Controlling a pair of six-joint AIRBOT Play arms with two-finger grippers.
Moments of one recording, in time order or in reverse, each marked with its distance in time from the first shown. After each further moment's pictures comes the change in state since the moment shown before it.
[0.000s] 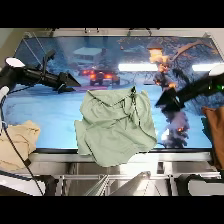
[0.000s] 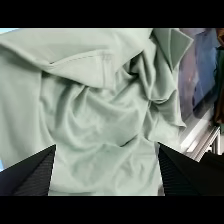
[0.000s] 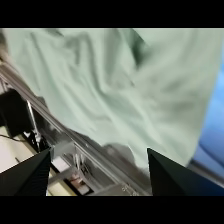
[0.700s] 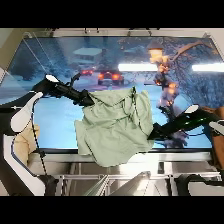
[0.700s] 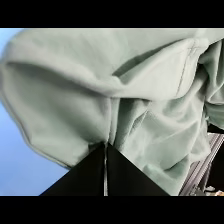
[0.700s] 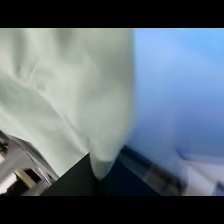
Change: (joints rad) left arm -0.154 -0.277 0.004 0.004 0.092 0.011; right arm 0.113 0.017 -0.513 0.035 -0.426 -0.148
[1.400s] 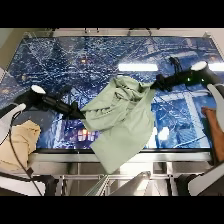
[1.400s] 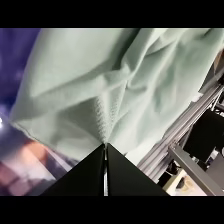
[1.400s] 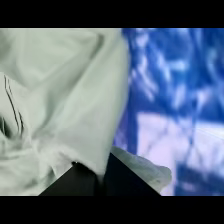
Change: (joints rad) left arm 0.094 0.340 -0.460 0.071 -0.045 -0.081; right arm -0.040 -0.409 0.982 0.042 0.026 0.135
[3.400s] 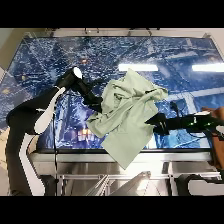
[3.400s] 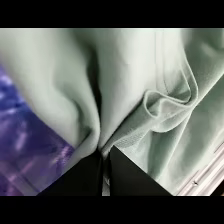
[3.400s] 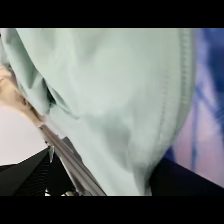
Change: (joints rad) left arm -0.335 -0.454 0.767 0.281 -0.211 -0.066; right arm -0.116 0.391 -1.061 0.279 -0.042 -0.263
